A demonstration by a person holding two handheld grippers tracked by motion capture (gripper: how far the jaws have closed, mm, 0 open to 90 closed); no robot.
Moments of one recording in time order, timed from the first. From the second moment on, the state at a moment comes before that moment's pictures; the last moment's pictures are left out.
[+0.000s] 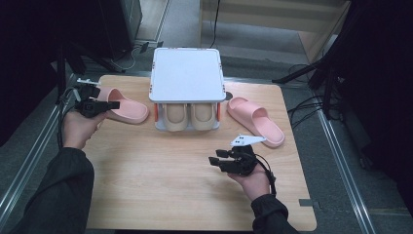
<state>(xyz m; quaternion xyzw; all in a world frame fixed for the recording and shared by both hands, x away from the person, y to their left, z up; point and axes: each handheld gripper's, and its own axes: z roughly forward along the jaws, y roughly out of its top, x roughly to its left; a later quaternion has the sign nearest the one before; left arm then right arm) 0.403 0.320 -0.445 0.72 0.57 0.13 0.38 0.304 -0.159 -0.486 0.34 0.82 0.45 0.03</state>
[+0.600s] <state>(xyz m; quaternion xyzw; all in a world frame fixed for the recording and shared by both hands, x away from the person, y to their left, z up) 0.436 0.337 -0.494 0.70 0.62 0.12 0.34 0.296 -0.165 -0.493 0.35 0.83 0.44 0.03</state>
